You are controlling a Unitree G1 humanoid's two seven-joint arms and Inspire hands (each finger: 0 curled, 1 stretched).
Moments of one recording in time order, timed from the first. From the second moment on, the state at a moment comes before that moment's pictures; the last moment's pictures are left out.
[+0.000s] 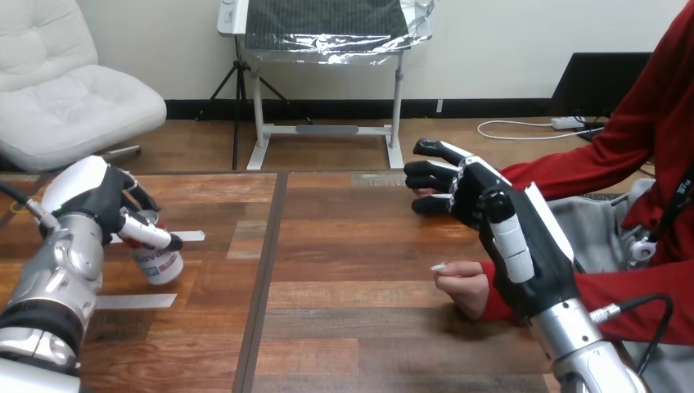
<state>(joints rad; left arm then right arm) -0.79 0.53 -0.26 1.21 0.47 -0.03 0.09 -0.14 -0.14 -0.06 0.40 0.14 -0.61 0.42</state>
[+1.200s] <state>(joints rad) -0.70 0.55 -0.22 0.89 0.47 -0.02 0.02 -0.37 -0.40 -0.02 0.72 -0.32 -0.68 0.17</state>
